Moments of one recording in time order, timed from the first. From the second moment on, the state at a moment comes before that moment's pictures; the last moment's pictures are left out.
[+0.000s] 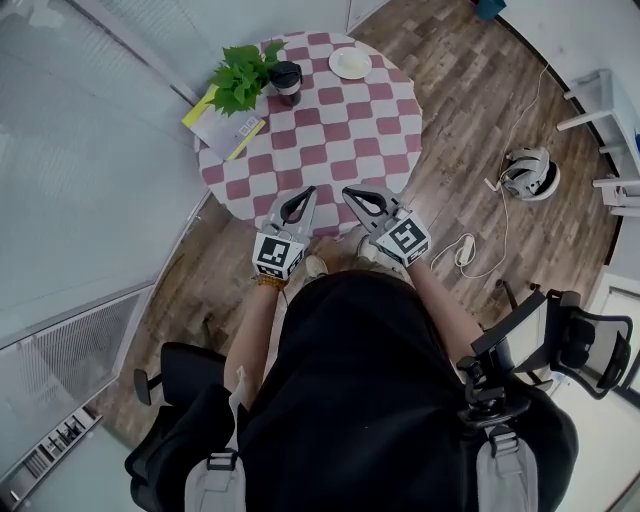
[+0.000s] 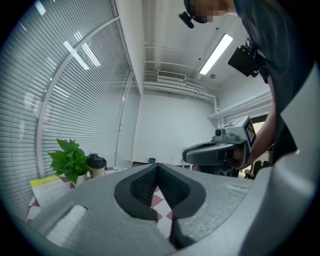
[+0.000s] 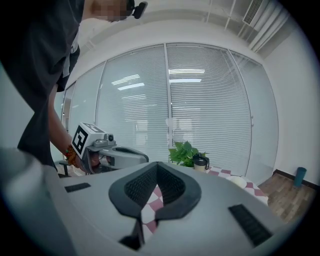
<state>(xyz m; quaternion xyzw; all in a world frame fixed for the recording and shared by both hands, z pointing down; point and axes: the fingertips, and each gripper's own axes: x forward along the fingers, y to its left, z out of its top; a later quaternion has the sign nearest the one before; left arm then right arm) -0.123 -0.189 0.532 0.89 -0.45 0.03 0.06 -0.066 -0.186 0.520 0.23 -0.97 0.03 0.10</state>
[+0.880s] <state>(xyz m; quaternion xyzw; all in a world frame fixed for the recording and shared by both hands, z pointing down) -0.133 -0.178 0.543 0.89 -0.45 0.04 0.07 -0.077 -0.180 0.526 0.23 -0.97 0.04 0.11</state>
